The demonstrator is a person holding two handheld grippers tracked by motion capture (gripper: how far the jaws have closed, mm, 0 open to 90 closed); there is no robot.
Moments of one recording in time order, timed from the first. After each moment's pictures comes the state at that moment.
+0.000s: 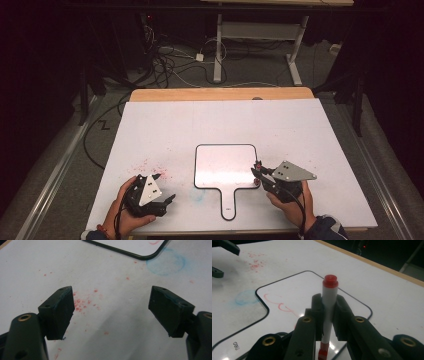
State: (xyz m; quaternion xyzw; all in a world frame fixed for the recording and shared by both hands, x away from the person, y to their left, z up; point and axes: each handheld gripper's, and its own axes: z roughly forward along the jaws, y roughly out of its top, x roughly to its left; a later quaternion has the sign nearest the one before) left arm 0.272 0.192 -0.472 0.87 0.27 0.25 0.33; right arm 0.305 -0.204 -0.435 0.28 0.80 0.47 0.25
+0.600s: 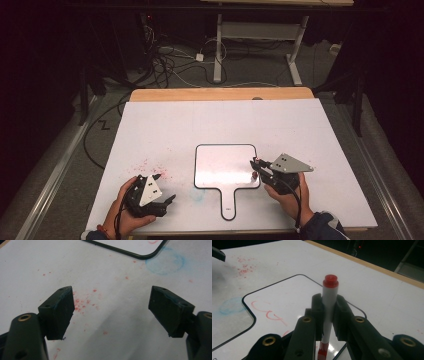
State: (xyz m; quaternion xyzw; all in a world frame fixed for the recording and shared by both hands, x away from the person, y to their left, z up) left arm 0.272 0.192 -0.473 0.87 0.27 0.24 0.33; right arm 0.324 -0.204 -0.436 0.30 0.79 0.47 0.25
